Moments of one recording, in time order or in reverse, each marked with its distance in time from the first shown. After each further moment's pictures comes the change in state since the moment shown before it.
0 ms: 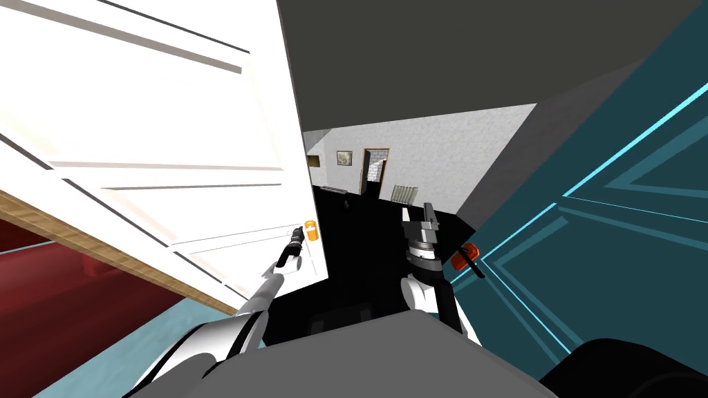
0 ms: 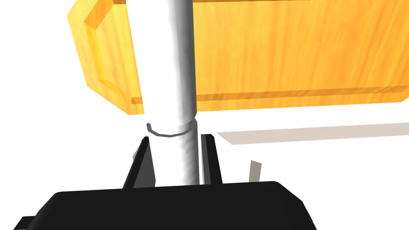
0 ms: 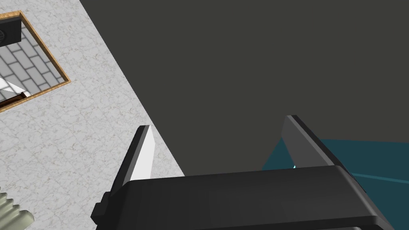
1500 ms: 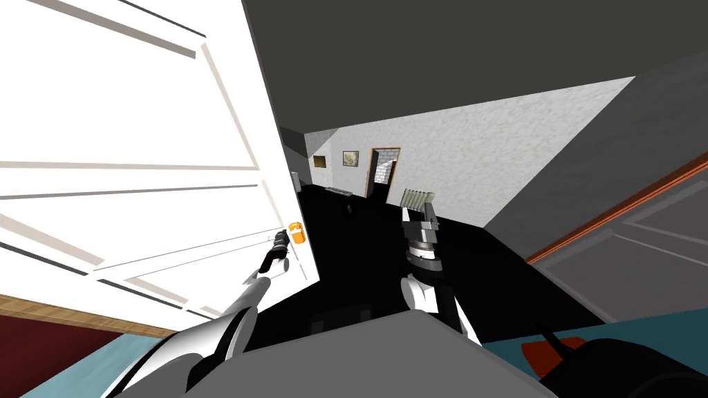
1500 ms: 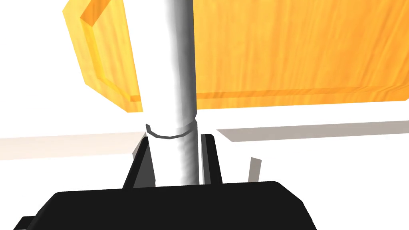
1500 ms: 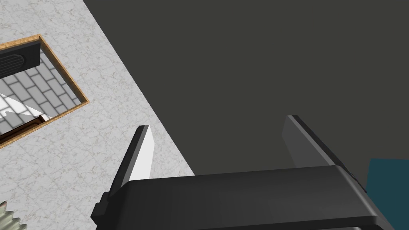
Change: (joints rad) arm -0.006 0.081 0.133 0.084 0.048 -0.042 -0.033
